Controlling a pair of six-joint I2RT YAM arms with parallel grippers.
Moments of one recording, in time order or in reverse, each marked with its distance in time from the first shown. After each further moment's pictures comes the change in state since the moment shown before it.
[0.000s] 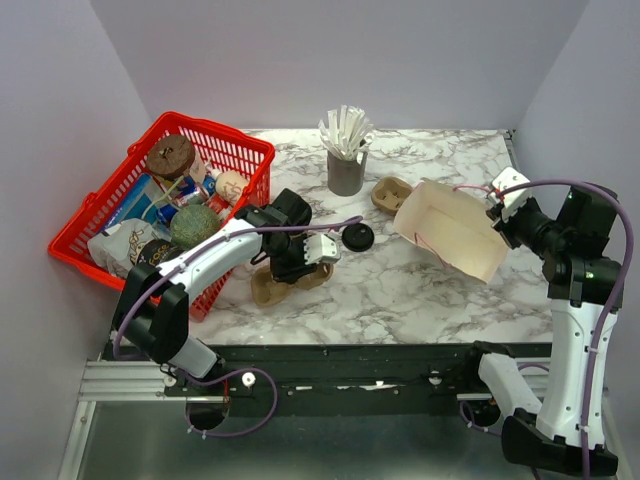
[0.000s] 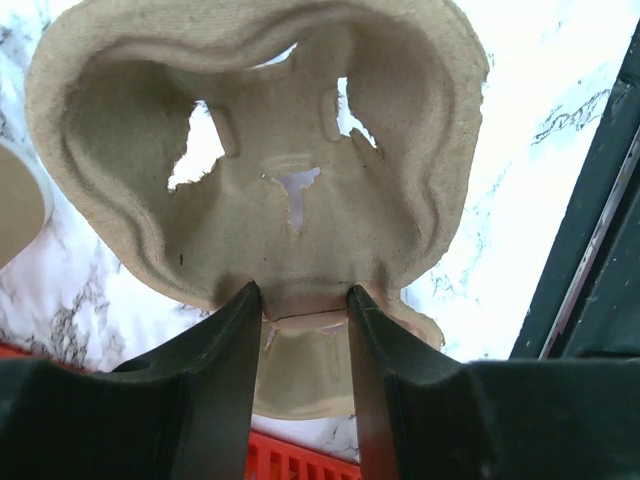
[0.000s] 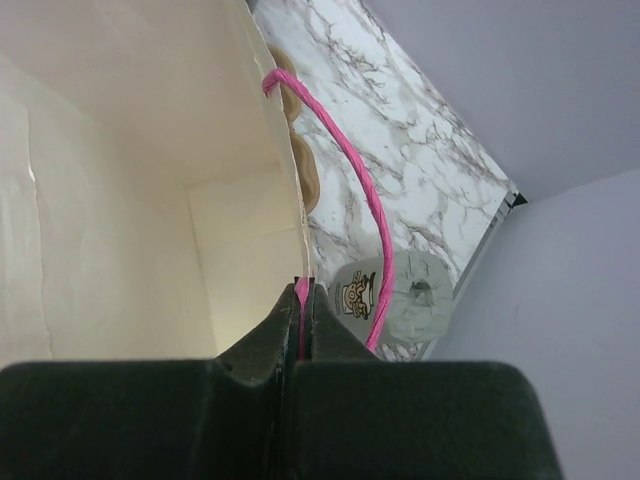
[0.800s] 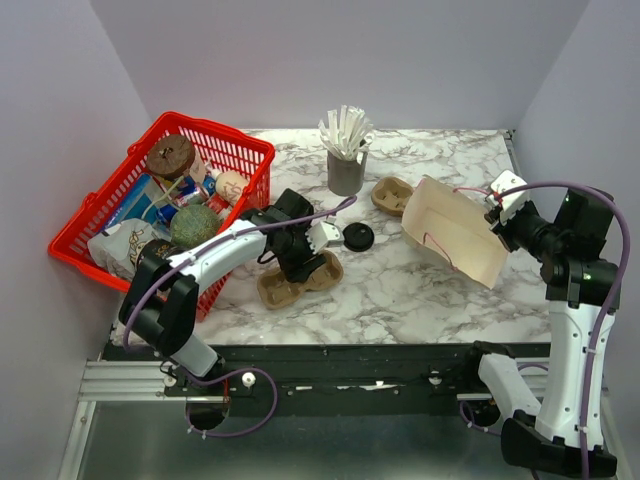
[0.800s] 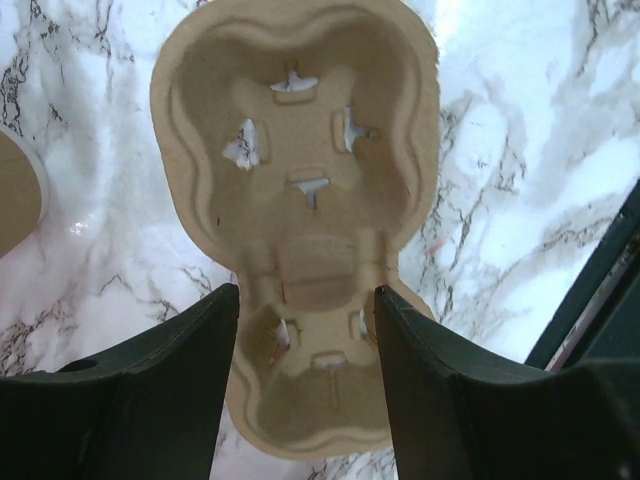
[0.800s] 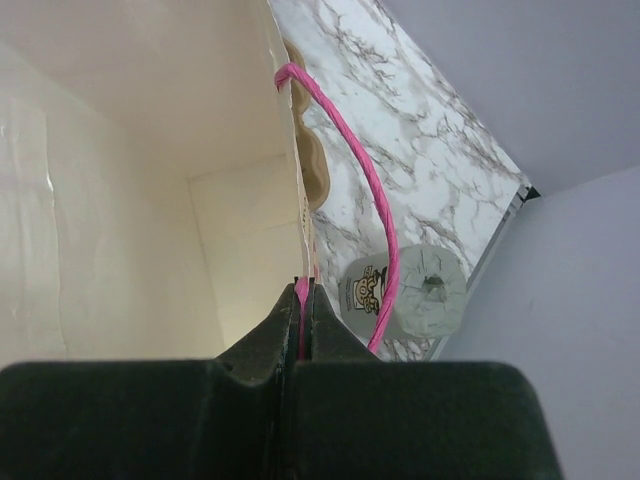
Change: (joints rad) left arm 0.006 0.042 -0.046 0.189 0.008 -0.265; right arm 0.000 -0.015 -0.032 0.001 0.001 0.016
